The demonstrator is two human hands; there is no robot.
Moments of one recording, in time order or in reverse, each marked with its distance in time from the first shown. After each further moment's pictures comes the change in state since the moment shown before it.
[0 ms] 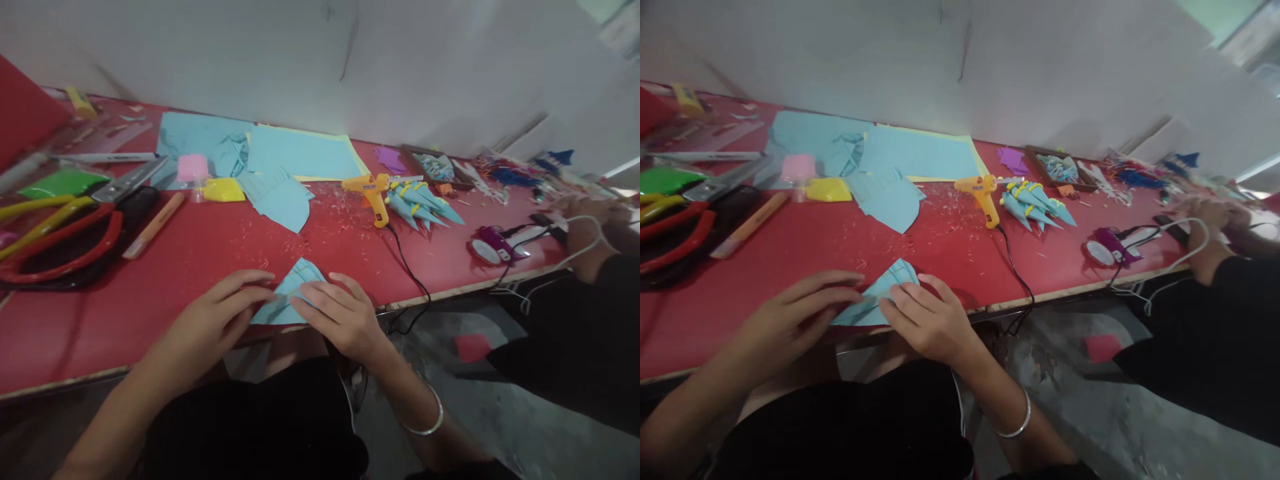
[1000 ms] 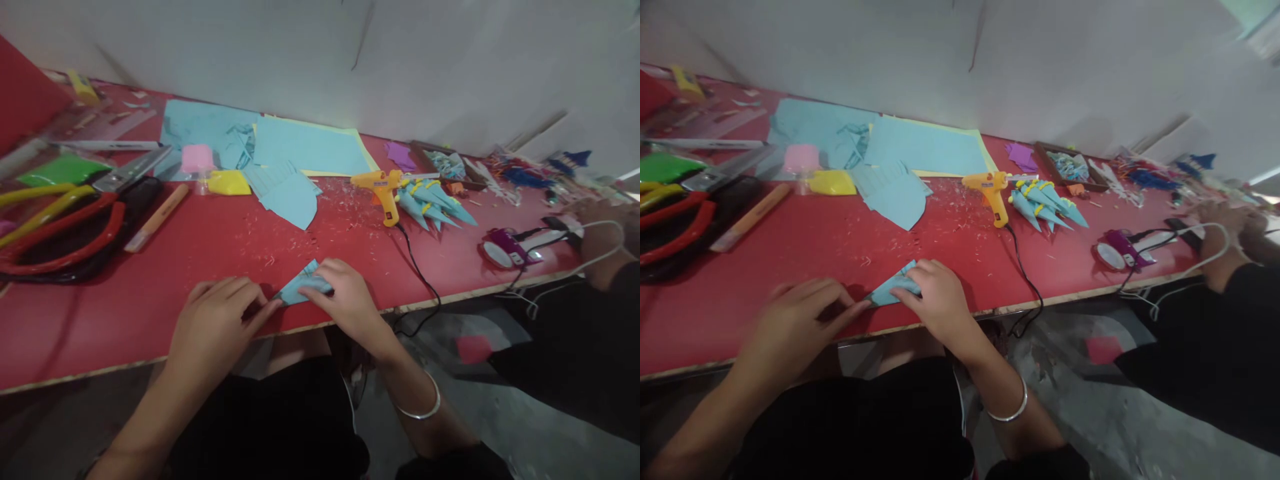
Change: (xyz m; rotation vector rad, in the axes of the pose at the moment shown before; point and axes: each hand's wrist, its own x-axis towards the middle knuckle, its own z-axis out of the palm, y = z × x) left_hand 0.002 0.011 0.013 0.281 0.027 -0.235; right_hand 0.022 0.013 0.018 0.406 -0.349 0.591
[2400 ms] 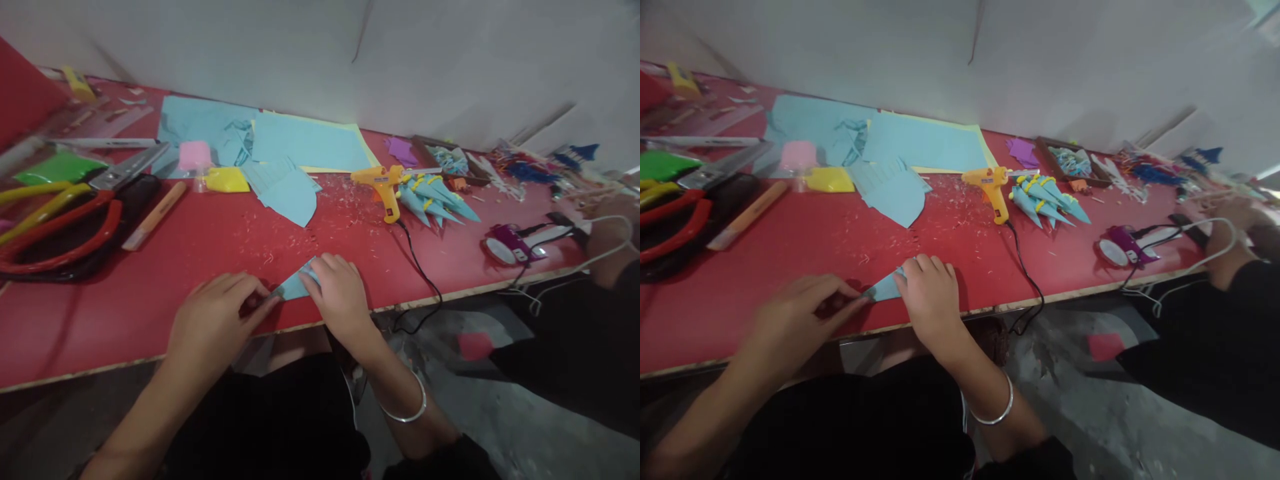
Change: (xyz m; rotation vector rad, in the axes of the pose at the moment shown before) left_hand -0.001 -0.005 0.003 -0.142 -0.083 -0.132; right_hand 0.006 -0.021 0.007 -0.362 -0.066 0.191
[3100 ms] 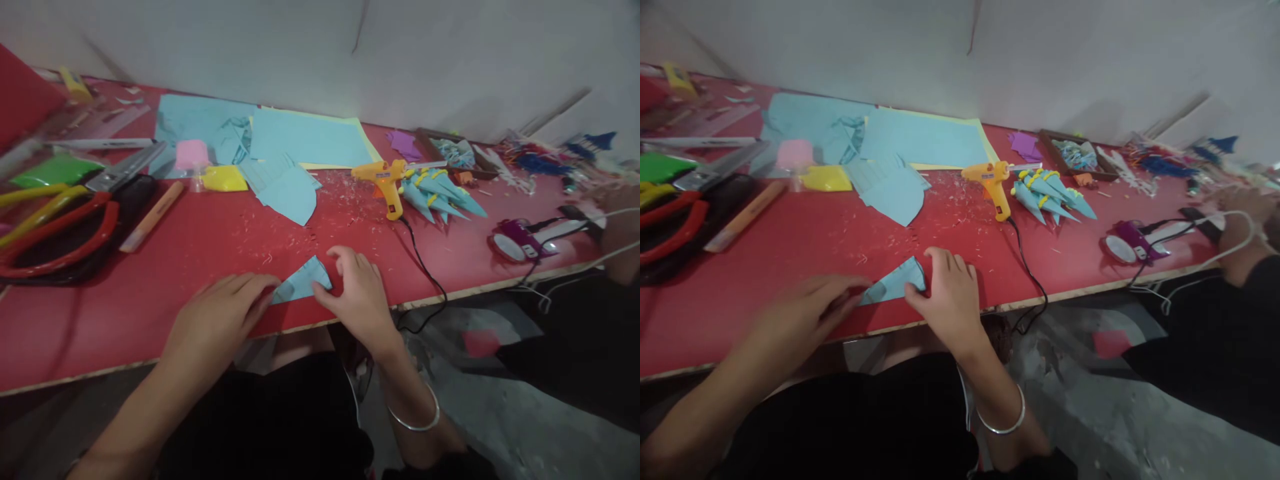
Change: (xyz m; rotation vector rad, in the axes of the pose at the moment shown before) left_hand 0.004 0.003 -0.006 0.078 -0.111 0.104; right_hand -0.015 0.020 -0.003 0.266 0.161 0.115
